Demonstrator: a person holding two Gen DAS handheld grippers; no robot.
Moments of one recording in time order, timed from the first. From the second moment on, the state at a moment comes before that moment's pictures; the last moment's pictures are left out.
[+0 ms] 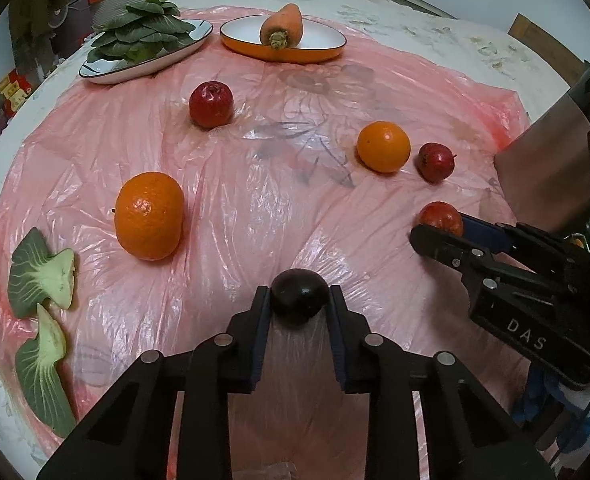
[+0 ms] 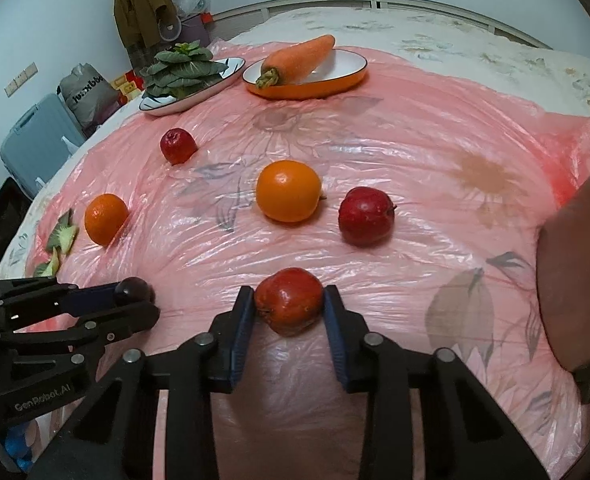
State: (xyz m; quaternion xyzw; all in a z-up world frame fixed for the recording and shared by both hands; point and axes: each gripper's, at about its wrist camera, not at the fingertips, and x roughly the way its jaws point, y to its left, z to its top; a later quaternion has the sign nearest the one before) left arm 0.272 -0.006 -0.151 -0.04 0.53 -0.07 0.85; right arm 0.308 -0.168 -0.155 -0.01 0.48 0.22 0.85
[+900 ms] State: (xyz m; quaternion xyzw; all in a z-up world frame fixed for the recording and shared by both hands) left arm 0.228 -0.014 -0.106 -0.06 0.48 -0.09 0.87; right arm 0.239 -0.211 -0.114 0.04 0.45 0.20 0.87
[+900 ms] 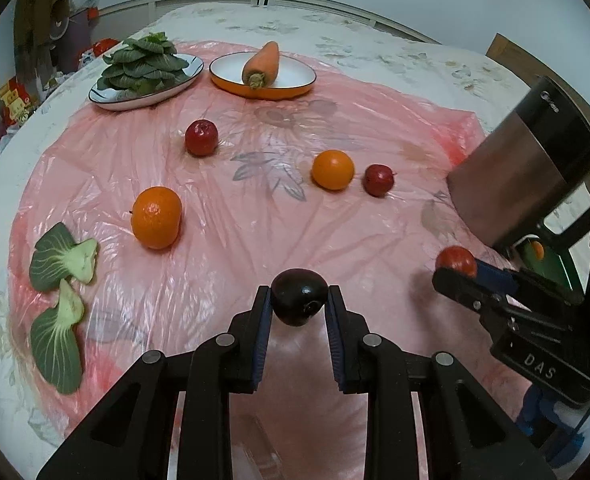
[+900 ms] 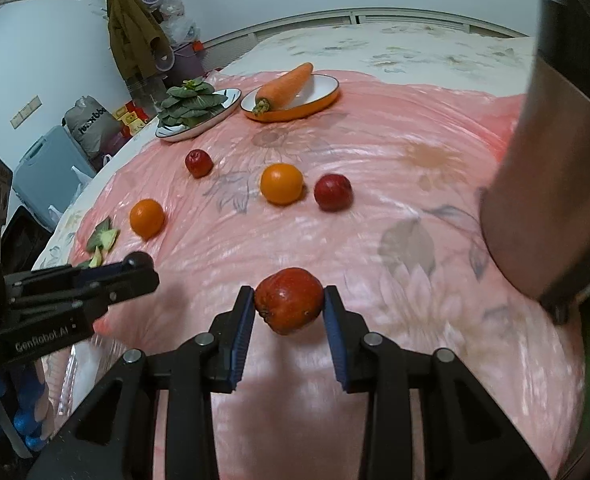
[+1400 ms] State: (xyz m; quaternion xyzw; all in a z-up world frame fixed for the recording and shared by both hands) left arm 0.167 -0.044 -0.081 -0.02 0.47 -0.11 0.88; right arm 0.160 -0.243 -0.090 0.04 0.44 0.17 0.88
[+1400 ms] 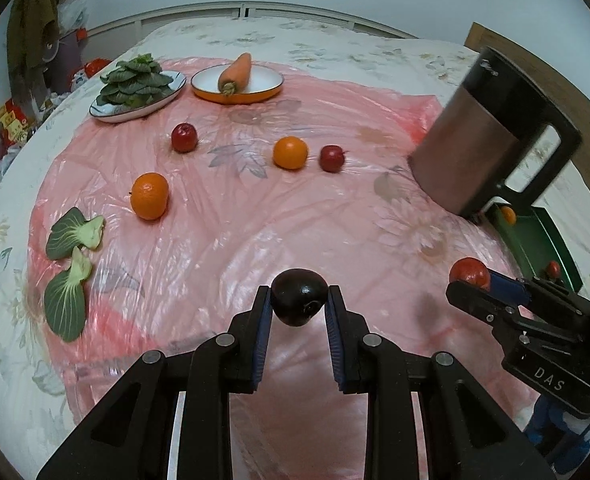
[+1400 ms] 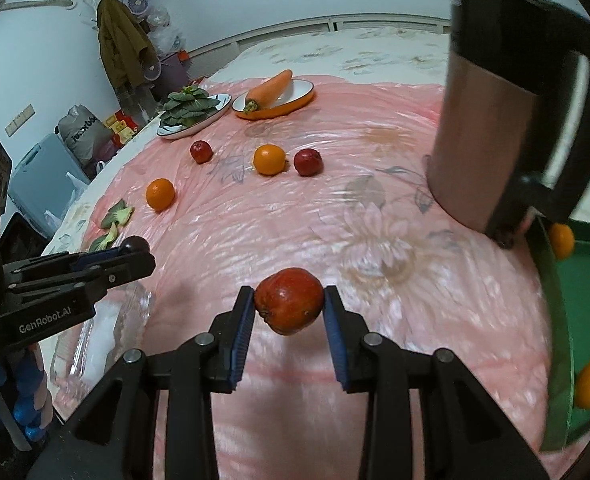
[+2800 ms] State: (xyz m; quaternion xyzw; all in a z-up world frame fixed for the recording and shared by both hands) left arm 0.074 -0.131 -0.046 0.09 0.43 -0.13 0.89; right arm 0.050 -0.333 -0.066 0.08 0.41 0.12 0.90
